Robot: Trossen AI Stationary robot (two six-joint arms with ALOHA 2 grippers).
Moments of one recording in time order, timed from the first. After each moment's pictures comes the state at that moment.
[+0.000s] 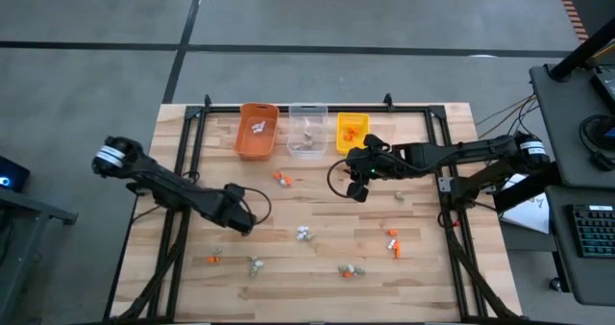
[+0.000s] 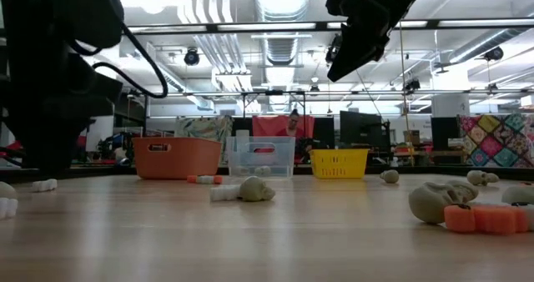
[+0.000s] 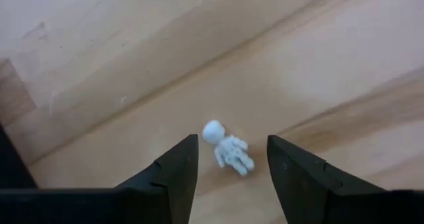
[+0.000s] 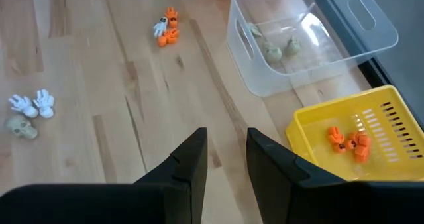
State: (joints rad) left arm -0.38 1.46 0.74 -0.93 -0.23 -1.46; right arm -0.01 1.37 1.05 -0.53 0.29 0.18
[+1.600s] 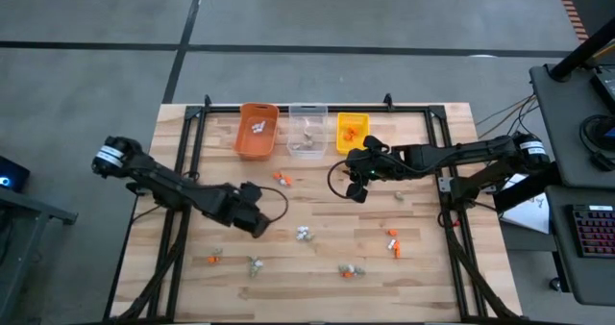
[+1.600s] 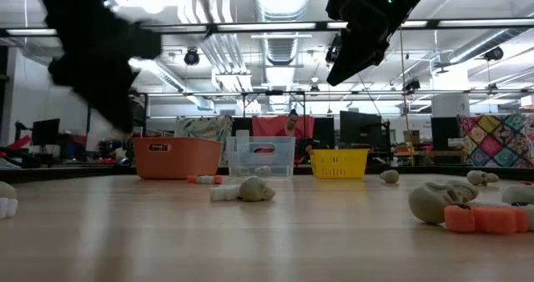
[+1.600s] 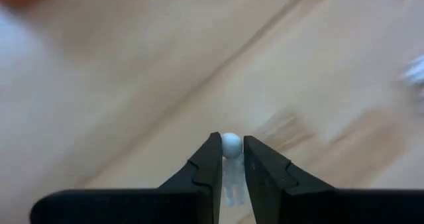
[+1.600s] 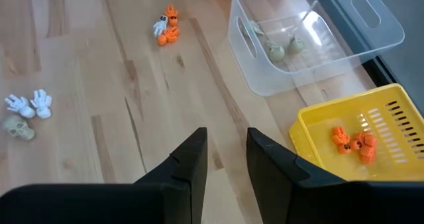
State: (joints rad) left arm -0.36 1.45 0.89 -0.82 -0.40 -1.19; right arm -0.01 1.37 1.01 -0.49 0.29 0.18
